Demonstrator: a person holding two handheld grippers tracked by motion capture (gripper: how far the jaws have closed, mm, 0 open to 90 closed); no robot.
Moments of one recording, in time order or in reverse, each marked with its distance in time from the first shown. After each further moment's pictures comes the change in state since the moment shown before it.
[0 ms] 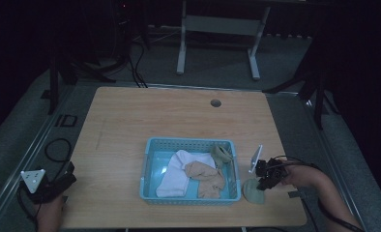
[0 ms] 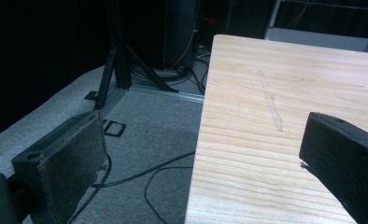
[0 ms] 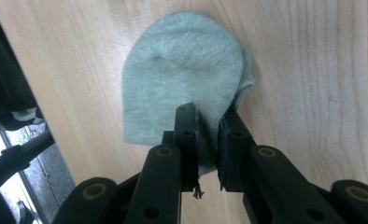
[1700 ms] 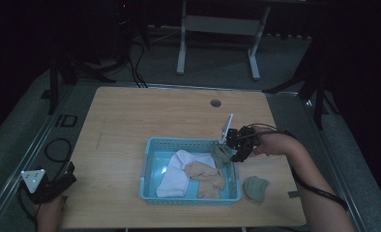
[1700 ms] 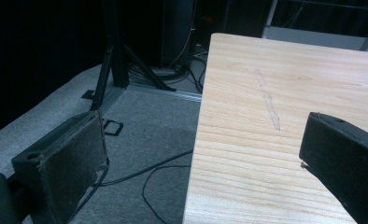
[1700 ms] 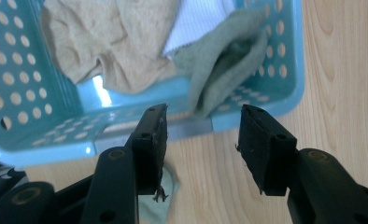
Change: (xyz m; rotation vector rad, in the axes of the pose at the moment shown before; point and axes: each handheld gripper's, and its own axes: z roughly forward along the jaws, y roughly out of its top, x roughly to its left) left arm 0.001 0.000 0.000 0.005 -0.012 -0.001; right arm -0.007 0.111 -0.083 -0.058 -0.194 -0.094
